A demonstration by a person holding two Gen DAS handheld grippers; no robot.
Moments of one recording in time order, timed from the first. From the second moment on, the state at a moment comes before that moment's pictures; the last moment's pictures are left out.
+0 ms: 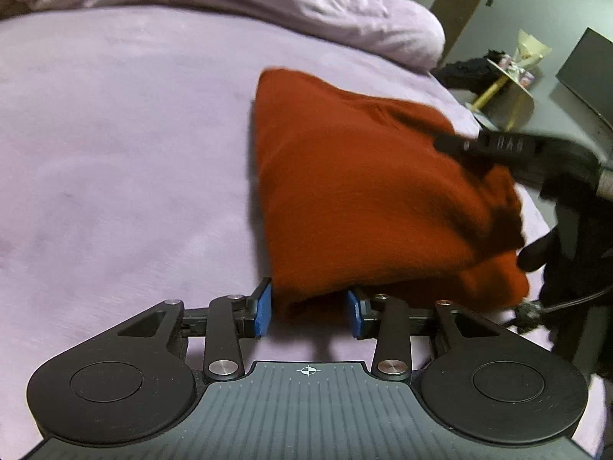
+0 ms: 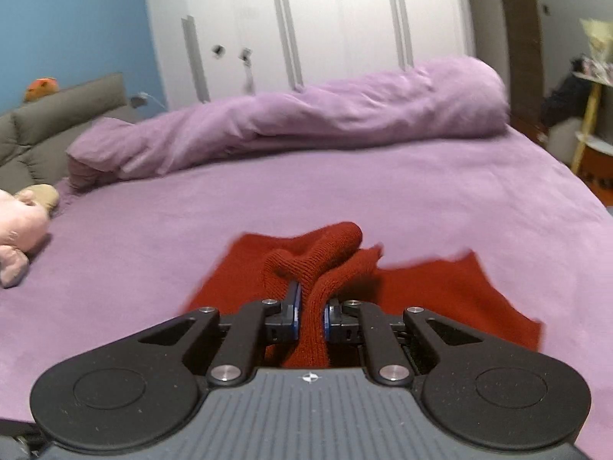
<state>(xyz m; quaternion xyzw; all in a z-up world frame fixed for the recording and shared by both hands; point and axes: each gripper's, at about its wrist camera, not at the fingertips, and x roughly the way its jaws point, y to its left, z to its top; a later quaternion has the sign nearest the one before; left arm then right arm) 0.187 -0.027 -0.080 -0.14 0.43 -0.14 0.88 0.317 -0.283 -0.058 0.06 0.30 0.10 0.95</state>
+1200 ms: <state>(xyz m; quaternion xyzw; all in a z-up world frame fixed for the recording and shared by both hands) 0.249 -0.034 -0.090 -0.16 0.38 -0.12 0.90 0.283 -0.343 -0.121 0.18 0.28 0.08 0.94</state>
